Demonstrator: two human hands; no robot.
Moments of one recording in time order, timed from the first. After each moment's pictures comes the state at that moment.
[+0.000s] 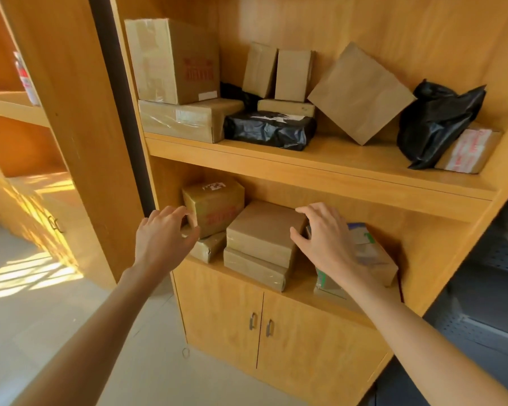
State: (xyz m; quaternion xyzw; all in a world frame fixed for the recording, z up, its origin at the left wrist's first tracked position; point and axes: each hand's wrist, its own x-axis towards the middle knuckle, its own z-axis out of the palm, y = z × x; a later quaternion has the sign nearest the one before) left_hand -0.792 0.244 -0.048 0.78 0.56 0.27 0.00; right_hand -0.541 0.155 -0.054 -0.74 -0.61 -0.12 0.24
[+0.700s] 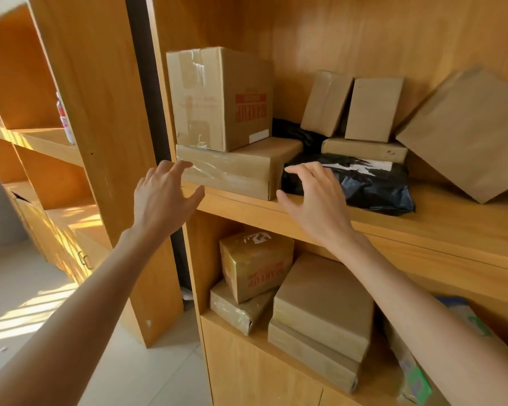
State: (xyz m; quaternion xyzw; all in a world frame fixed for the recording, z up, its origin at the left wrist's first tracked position) left_hand -0.817 0.475 0.039 0.74 0.55 0.38 -0.09; right_hand -0.587 0.404 0.036 -0.63 -0.66 -0.16 0.36
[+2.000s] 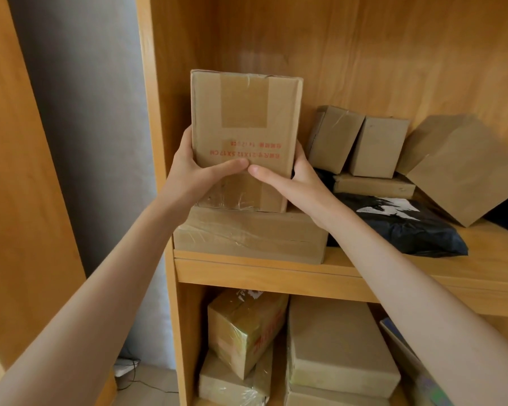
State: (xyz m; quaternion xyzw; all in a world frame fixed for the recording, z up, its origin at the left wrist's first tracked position) left_hand -0.811 0.673 0.119 0.72 0.16 0.49 0.46; right_hand -0.666 0.569 0.115 -0.64 -0.53 0.11 0.55
